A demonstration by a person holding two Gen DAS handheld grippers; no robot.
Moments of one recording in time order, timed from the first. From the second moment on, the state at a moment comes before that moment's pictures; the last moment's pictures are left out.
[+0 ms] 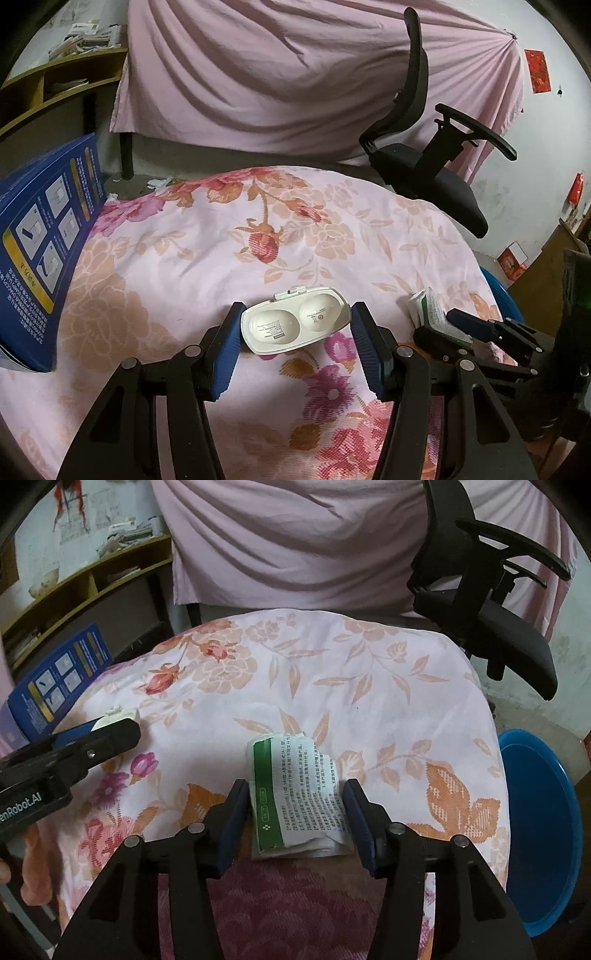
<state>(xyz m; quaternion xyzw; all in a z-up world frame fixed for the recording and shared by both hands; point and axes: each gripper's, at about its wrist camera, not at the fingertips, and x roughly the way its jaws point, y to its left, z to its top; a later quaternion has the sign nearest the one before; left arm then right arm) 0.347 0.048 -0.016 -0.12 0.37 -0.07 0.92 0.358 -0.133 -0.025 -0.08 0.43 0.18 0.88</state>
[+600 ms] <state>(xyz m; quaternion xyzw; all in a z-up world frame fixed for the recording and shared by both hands) 0.317 0.024 0.024 -0.13 0.22 -0.08 0.96 0.316 -0.188 0.019 0.06 0.26 0.18 0.95</state>
